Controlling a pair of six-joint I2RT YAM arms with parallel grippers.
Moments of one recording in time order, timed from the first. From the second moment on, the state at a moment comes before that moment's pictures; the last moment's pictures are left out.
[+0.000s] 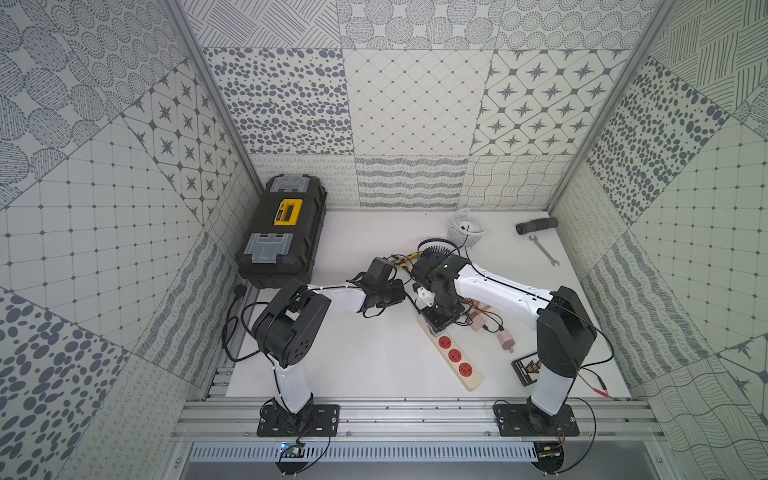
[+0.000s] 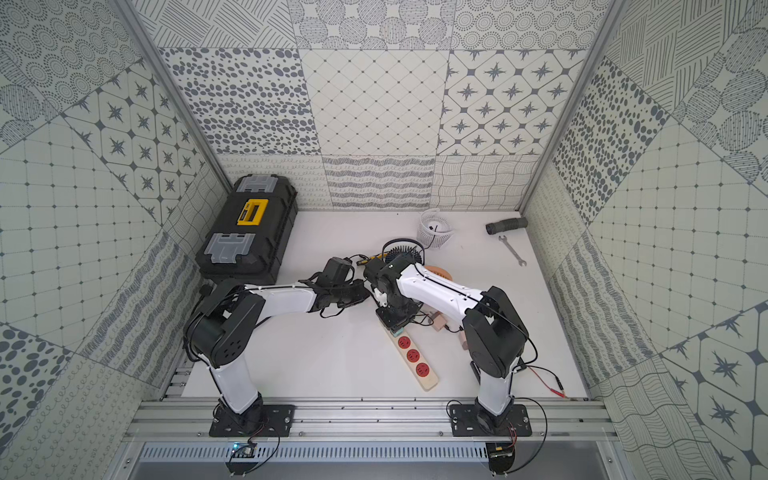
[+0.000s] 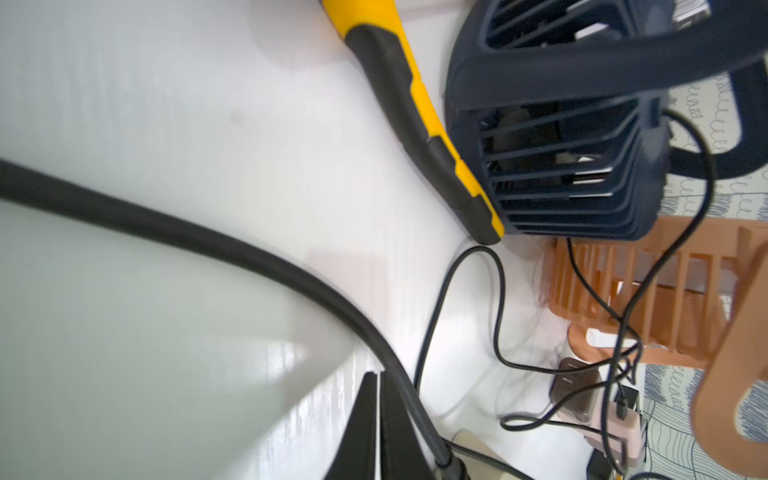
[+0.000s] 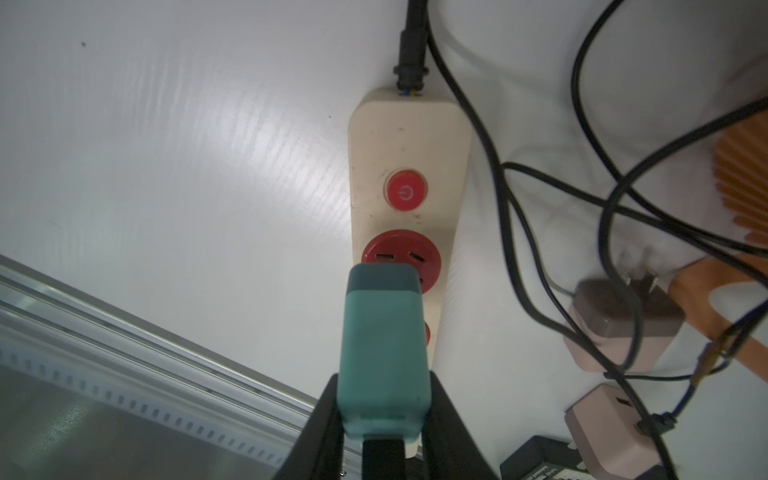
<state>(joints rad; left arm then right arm) -0.47 1.85 0.95 0.03 0.25 -0.78 0.81 1.82 1.43 -1.23 -0.04 0.20</state>
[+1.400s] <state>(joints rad) -0.47 1.47 0.57 0.16 0.32 -0.78 0.92 1.83 1.34 -1.10 0.16 0.23</state>
